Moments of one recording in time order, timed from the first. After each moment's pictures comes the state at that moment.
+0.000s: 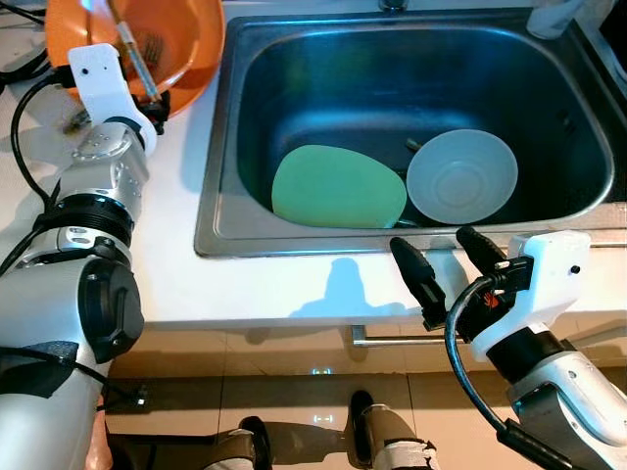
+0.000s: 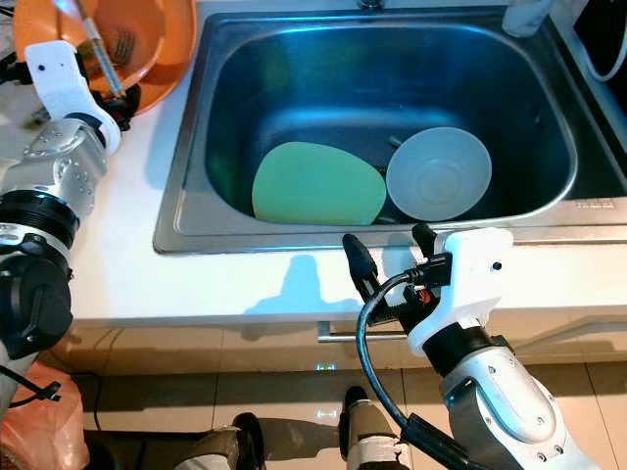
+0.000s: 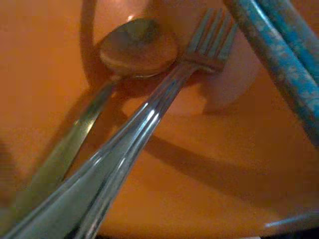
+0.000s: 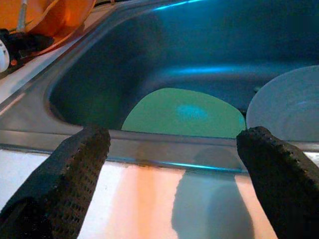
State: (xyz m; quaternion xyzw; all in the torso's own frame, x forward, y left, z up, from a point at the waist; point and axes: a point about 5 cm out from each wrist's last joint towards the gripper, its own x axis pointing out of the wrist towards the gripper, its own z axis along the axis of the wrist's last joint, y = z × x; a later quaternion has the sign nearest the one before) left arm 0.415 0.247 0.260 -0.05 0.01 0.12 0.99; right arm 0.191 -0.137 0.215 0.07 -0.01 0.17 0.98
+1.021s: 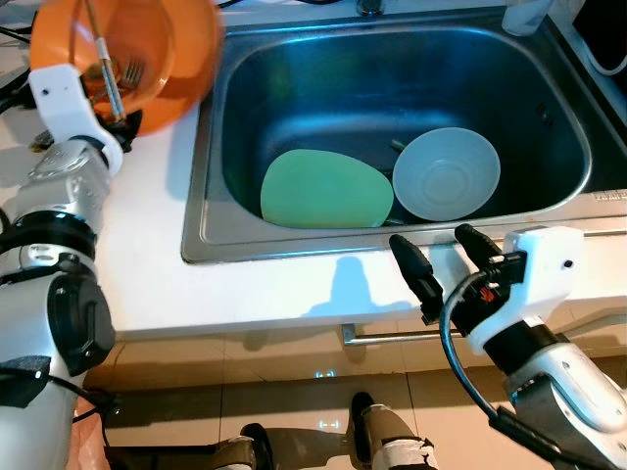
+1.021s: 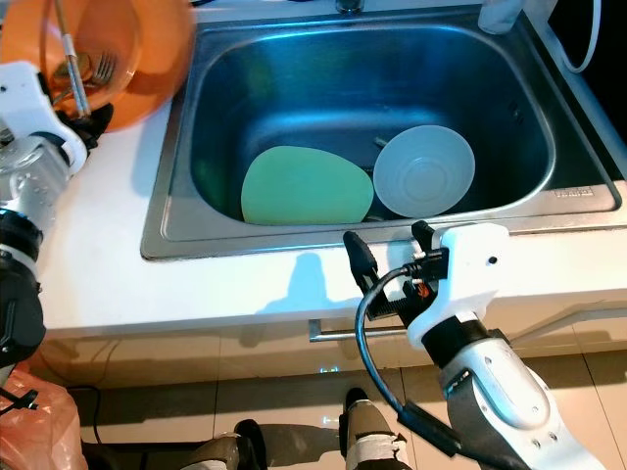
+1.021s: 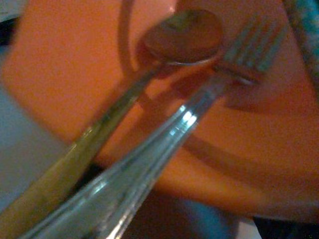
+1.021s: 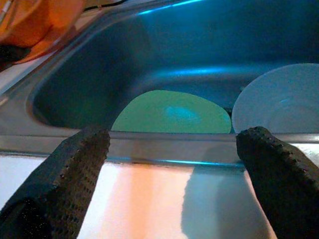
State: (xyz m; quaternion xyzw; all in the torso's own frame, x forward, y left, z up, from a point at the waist) left arm 0.398 0.290 0.241 -0.06 0.04 0.12 0.99; right arm 0.199 -0.138 0.212 0.07 -0.01 0.16 0.98
